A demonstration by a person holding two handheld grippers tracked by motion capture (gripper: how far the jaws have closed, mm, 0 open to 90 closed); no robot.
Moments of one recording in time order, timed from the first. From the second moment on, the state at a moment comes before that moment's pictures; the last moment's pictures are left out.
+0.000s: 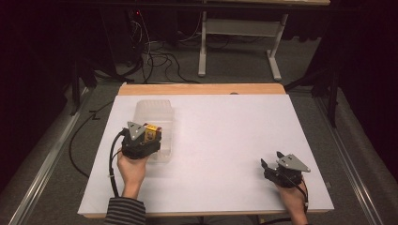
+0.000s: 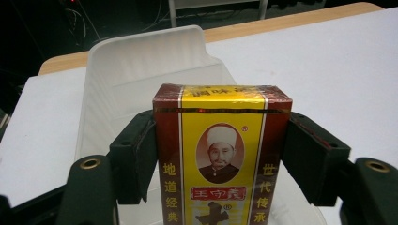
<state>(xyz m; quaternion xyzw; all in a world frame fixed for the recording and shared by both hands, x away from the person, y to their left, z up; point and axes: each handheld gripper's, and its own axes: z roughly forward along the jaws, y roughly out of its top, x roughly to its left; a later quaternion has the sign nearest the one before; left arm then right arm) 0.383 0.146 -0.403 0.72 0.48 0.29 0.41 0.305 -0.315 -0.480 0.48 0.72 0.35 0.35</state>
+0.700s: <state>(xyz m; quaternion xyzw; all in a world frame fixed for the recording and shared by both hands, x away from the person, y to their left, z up) 0.370 0.153 -0.412 0.72 0.49 0.29 0.40 0.305 -0.314 -0.480 0.48 0.72 0.35 0.35</state>
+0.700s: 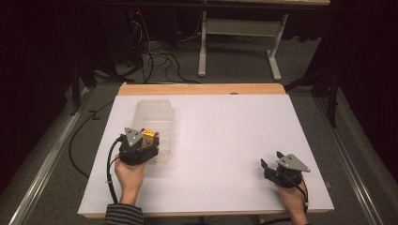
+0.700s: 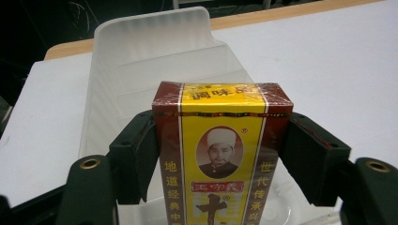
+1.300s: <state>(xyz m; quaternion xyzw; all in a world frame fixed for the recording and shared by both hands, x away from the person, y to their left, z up) 0.352 0.161 -0.415 0.72 0.49 0.29 0.40 0.304 -0.315 -0.480 0.48 0.72 0.35 0.36</state>
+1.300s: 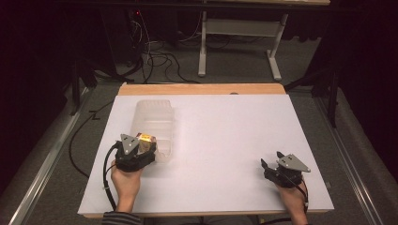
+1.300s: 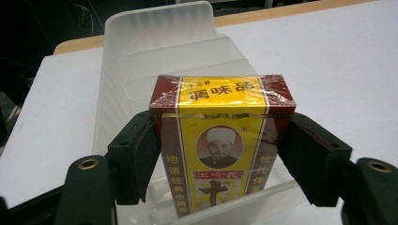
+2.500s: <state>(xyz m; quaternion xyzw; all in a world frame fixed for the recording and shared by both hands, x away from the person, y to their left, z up) 0.348 0.158 -0.395 0.72 0.48 0.30 0.41 0.304 -0.316 -0.479 0.48 0.72 0.35 0.35</state>
